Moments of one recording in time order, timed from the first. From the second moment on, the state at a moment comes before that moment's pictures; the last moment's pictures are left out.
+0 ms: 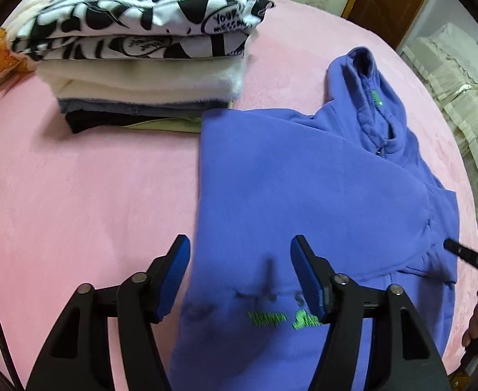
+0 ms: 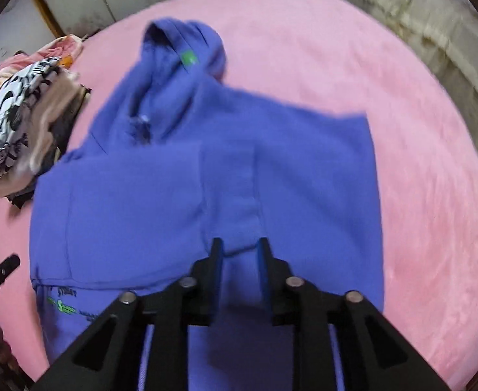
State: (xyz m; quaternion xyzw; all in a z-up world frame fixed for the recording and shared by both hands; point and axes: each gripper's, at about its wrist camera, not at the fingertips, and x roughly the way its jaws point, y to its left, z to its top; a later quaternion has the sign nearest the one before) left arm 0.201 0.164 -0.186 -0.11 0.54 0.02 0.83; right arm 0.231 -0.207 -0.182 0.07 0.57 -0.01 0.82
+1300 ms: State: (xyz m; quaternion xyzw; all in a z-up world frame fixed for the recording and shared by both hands) left arm 0.266 0.086 -0.214 -0.10 0.53 -0.03 0.84; right arm 0.250 -0.101 -0.188 0.03 0.48 0.15 0.86
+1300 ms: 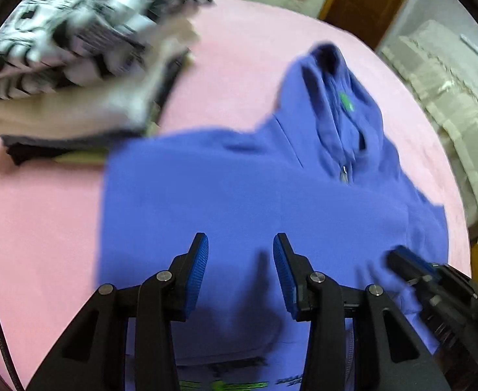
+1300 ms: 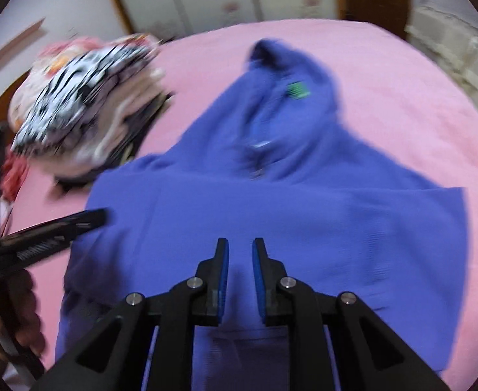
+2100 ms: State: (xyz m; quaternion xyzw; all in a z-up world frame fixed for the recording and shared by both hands) left arm 0.215 0.122 -0.209 -0.10 0.57 0.02 0.81; right arm 0.211 -0.182 -0.184 0.04 0.53 0.06 0.85
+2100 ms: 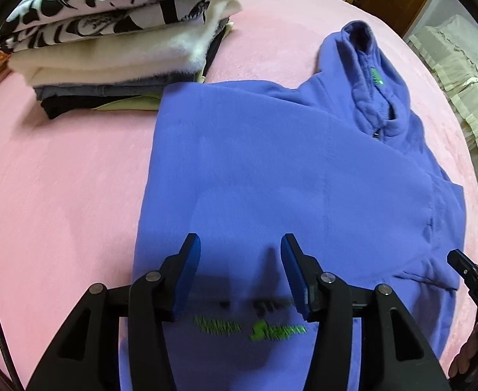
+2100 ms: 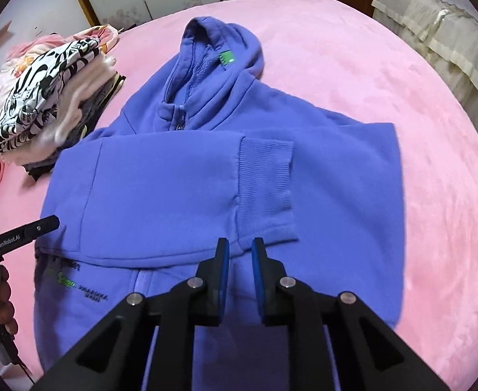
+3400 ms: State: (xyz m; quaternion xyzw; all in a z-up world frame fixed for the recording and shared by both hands) left arm 0.029 0.074 -0.066 -0.07 0.57 0.02 0.82; right arm 0.076 -0.231 -0.070 0.04 0.54 0.12 0.84
